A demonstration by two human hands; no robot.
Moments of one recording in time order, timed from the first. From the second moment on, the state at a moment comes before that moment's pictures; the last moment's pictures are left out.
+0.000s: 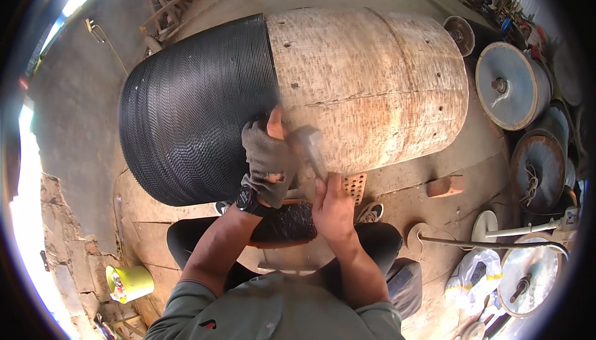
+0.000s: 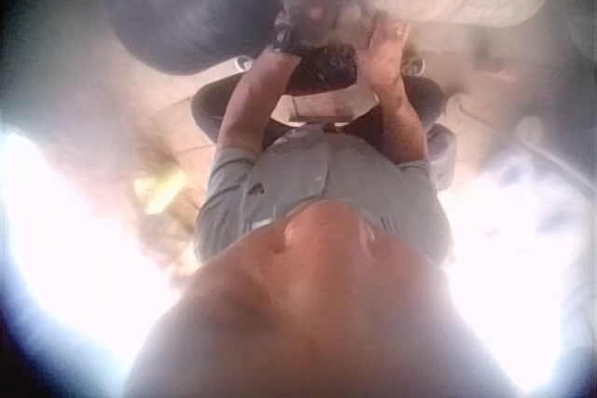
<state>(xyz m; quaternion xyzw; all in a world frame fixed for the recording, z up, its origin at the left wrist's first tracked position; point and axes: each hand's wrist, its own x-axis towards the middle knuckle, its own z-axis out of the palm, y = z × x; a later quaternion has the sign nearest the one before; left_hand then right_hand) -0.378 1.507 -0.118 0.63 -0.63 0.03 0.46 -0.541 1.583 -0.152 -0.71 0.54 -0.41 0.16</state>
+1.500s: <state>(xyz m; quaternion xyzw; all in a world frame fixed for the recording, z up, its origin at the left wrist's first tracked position) -0.276 1.526 -0.108 0.52 -0.69 0.13 0.49 -0.538 1.590 -0.160 -0.74 0.52 -0.41 0.13</state>
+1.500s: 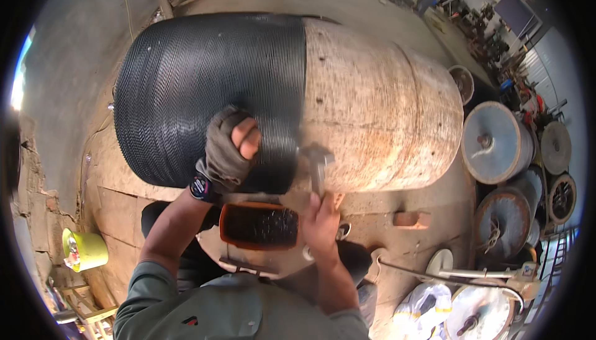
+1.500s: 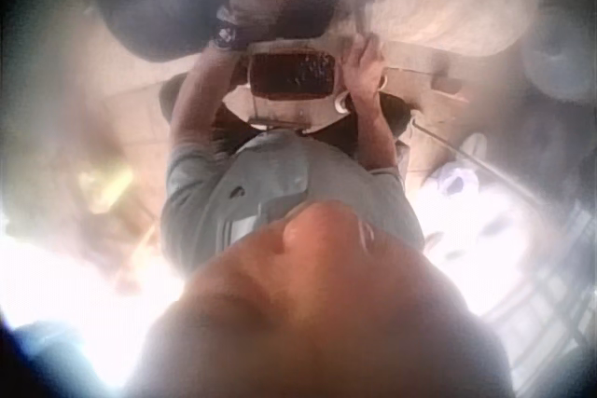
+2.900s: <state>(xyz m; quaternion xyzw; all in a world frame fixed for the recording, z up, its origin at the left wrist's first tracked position) -0.229 1.438 -0.095 0.55 -0.65 0.17 0.50 -0.535 1.556 -0.140 -0.78 0.48 -0.39 -0.01</state>
